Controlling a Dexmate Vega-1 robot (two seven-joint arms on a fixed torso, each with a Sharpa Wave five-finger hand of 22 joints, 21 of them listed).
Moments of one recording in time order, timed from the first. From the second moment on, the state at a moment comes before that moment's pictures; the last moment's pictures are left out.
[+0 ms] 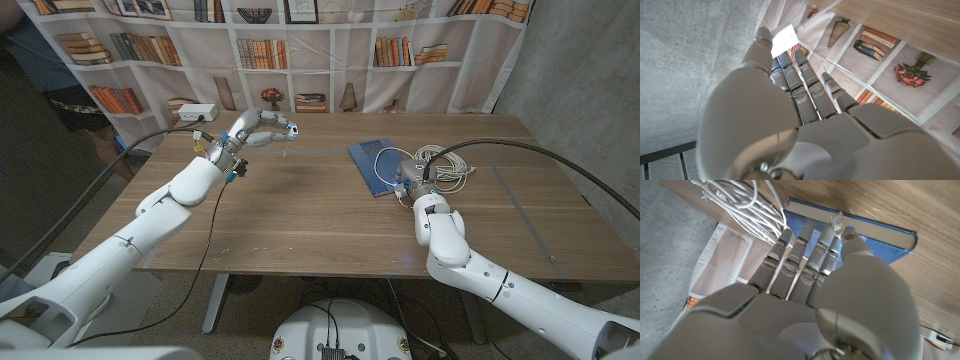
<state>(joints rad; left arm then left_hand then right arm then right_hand) 0.88 0.77 0.36 -1.59 -0.10 -0.42 0.08 1.17 0.04 0.29 -0.25 0.17 1.16 -0.07 0.29 0.18 1.18 -0.14 0.22 0.34 0.94 -0.13 0.18 0.17 0.34 -0.04 0.19 0.17 -0.89 -0.68 -0.82 -1.94 -1.05 -0.88 0.13 1.10 0.05 0.31 -0.15 0.22 1.06 -0.15 0.35 0.19 1.19 -0.20 0.33 0.23 0.99 -0.16 0.21 0.19 0.68 0.00 0.22 0.18</state>
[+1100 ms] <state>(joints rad) 0.85 0.76 0.39 -1.58 -0.09 -0.41 0.06 1.16 0.03 0.30 -0.26 0.17 1.16 -0.07 0.29 0.19 1.19 -0.14 0.21 0.35 0.94 -0.13 0.18 0.17 0.34 -0.04 0.19 0.17 -0.95 -0.66 -0.73 -2.03 -0.93 -0.90 -0.08 1.12 0.05 0.29 -0.14 0.22 1.06 -0.16 0.33 0.19 1.19 -0.21 0.32 0.22 1.02 -0.16 0.20 0.19 0.70 -0.03 0.22 0.18</state>
